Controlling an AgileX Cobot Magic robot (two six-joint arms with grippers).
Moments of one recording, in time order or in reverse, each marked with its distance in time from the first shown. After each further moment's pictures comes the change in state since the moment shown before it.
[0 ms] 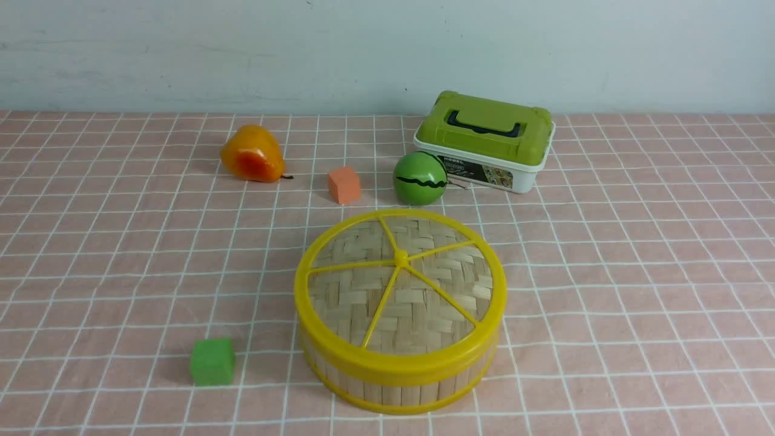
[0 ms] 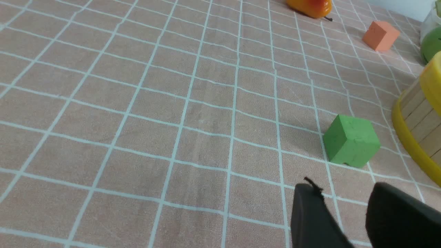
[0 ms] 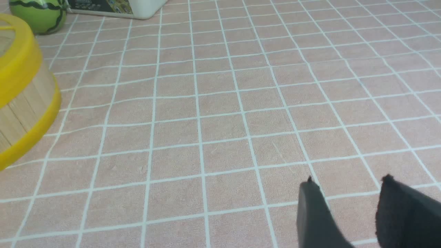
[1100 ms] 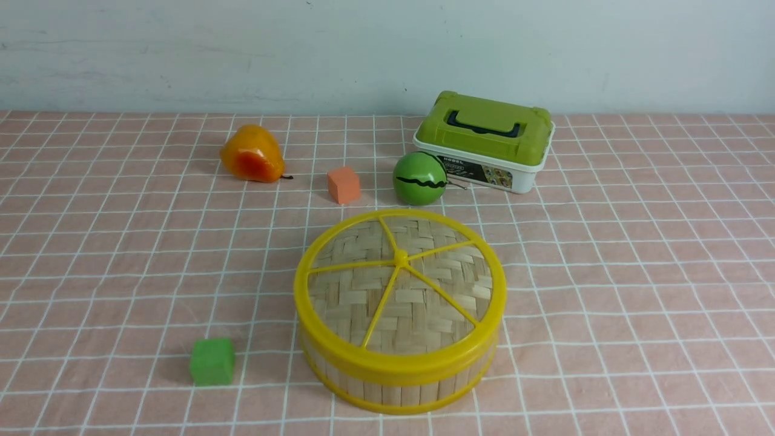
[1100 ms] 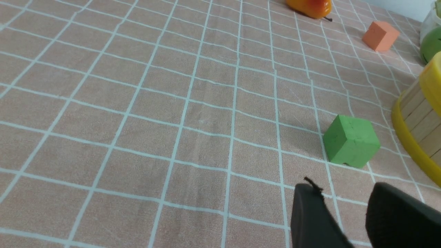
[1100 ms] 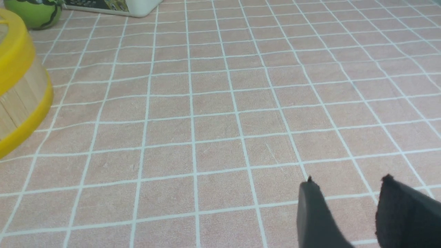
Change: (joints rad) right arm 0.000 0.000 0.000 -0.037 0.000 0.000; left arm 0.000 0.000 0.000 0.000 0.000 0.000
